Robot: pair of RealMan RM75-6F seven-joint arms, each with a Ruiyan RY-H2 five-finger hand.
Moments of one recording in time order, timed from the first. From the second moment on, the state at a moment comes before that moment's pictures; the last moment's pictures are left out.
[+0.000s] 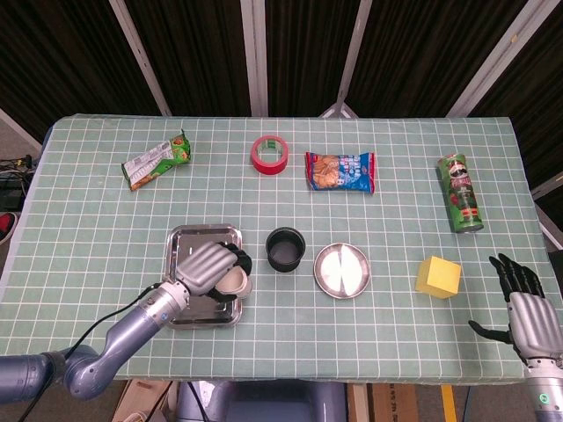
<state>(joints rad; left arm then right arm) -0.84 -1.32 -0.17 -1.92 1.06 0.84 0.40 0.11 -1.04 0.02 -1.76 -1.35 1.42 0.04</state>
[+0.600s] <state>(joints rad) -1.16 -1.65 -0.14 -1.81 0.61 0.95 0.82 0.09 -1.01 0.04 -1.75 -1.36 1.41 0.13</state>
